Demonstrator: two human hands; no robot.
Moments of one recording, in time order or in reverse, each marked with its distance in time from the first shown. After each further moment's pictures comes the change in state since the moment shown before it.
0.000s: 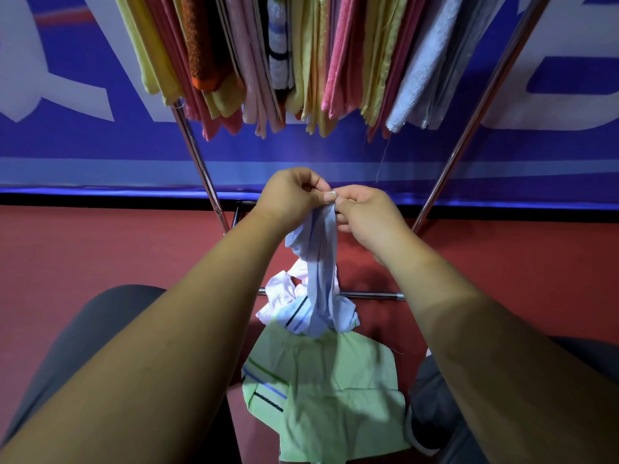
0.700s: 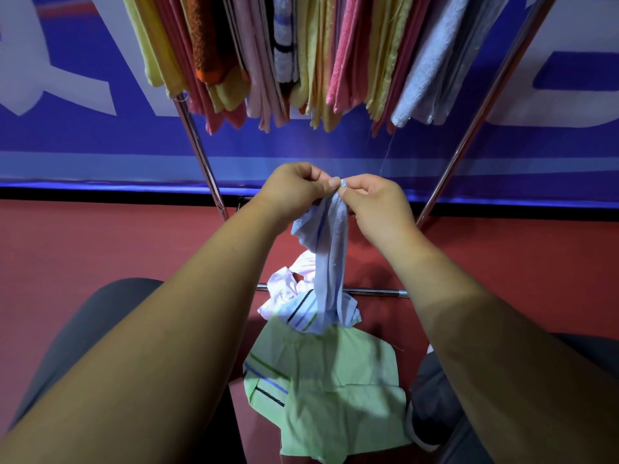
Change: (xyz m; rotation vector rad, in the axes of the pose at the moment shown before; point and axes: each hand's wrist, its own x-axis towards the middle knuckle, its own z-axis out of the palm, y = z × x) left_hand 0.002 0.001 -0.005 -0.153 -0.063 -0.093; right_hand -0.003 -0.004 -0.006 -0.041 0.130 -0.071
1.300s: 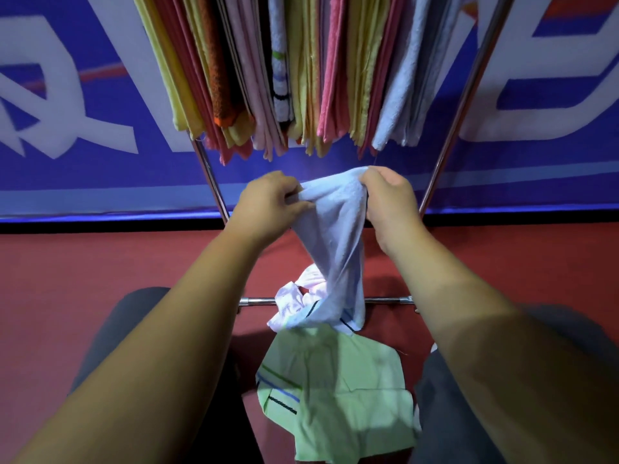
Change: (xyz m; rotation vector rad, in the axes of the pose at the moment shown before) left_hand -0.055 0.024 -0.041 0.705 0.199 0.473; right_hand -0.034 -0.052 -0.023 0.336 0.160 0.006
